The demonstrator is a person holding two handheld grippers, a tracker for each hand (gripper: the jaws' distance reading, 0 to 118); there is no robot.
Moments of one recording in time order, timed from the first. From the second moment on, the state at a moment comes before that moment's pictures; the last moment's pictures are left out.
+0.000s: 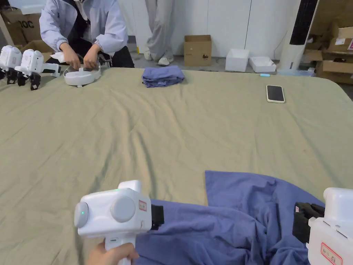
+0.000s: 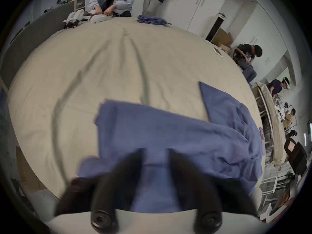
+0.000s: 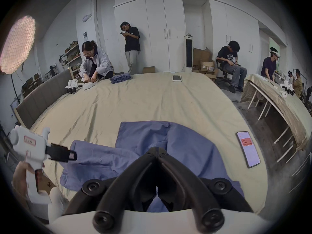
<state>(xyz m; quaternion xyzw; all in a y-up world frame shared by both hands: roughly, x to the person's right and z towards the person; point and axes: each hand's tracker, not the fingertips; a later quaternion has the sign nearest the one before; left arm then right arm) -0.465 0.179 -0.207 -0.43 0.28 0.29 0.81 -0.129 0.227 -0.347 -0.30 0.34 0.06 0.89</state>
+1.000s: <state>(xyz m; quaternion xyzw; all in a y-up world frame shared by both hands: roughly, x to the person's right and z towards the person) -0.506 0.176 -0.215 -0.42 0.31 0.29 0.80 -0.236 0.161 -0.575 -0.43 0.37 0.18 0.80</state>
